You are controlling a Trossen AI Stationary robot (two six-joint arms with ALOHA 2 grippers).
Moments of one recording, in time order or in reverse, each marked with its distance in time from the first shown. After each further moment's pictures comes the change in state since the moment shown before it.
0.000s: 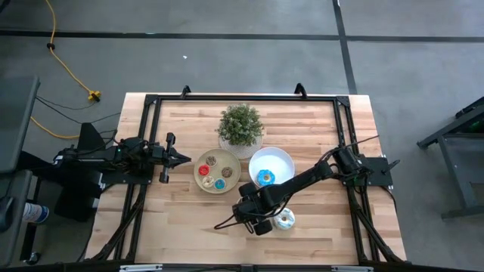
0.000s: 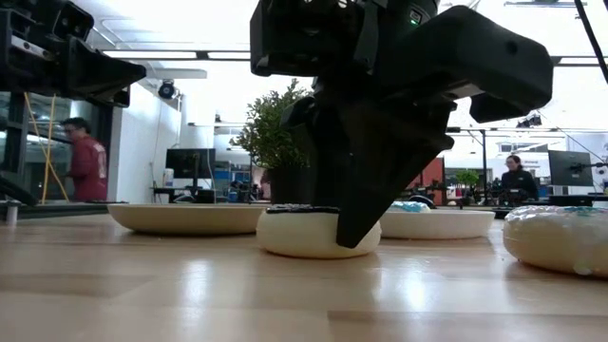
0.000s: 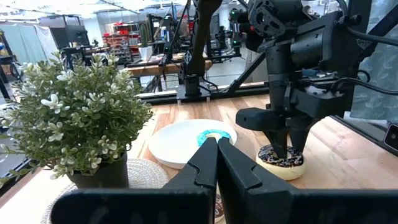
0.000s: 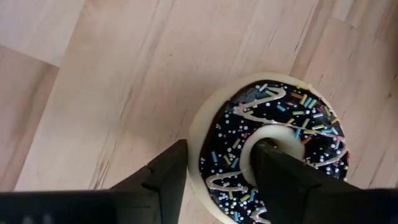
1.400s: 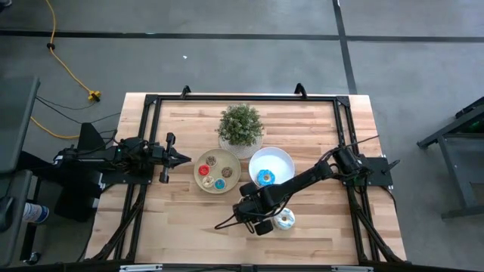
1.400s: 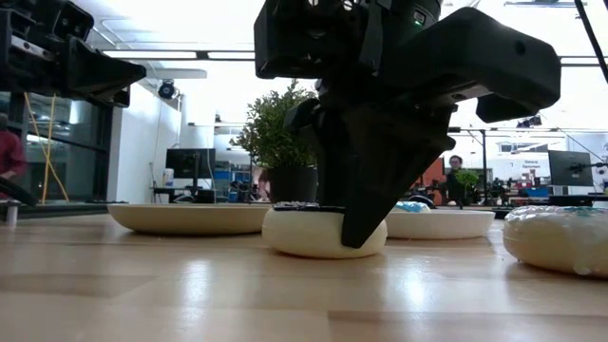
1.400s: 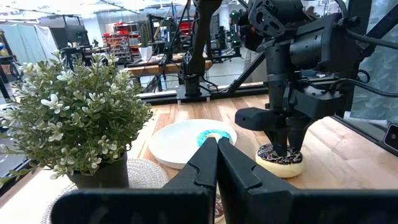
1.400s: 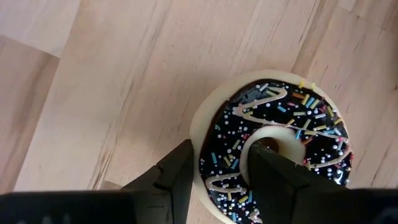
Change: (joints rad) left arm 0.000 0.000 0.000 0.000 0.000 0.000; right arm -0.001 0.000 0.000 -0.030 -0.002 0.001
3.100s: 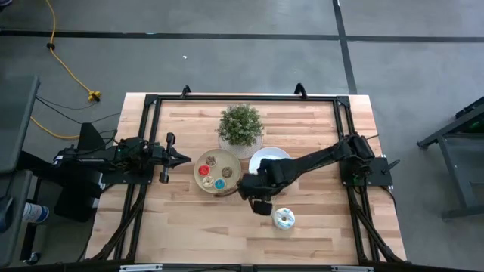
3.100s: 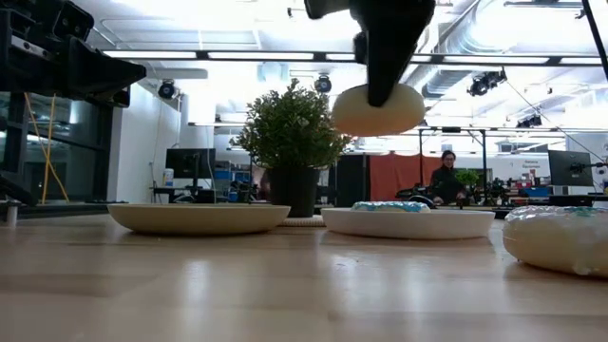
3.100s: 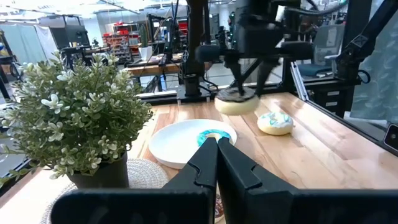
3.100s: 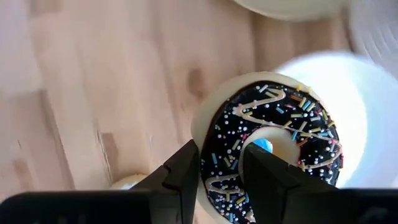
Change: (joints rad) left arm 0.000 0.000 0.000 0.000 0.000 0.000; right arm -0.101 -0.183 0.157 -0.455 0.037 0.462
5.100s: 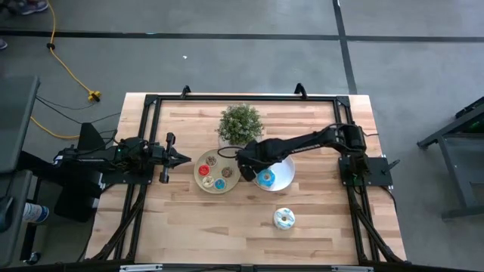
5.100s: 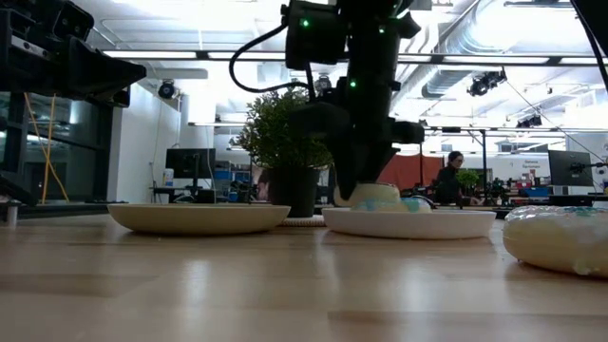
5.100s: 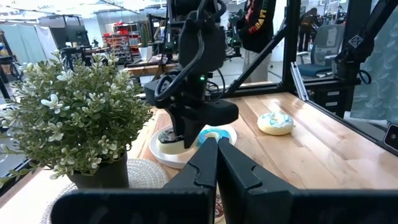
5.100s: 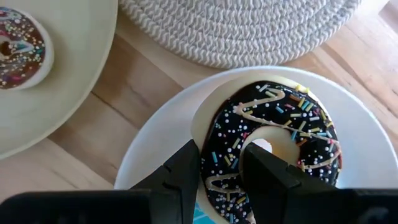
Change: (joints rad) left arm 0.000 0.000 0.000 0.000 0.000 0.000; right arm -0.261 0.019 -0.289 0.283 0.139 0.450
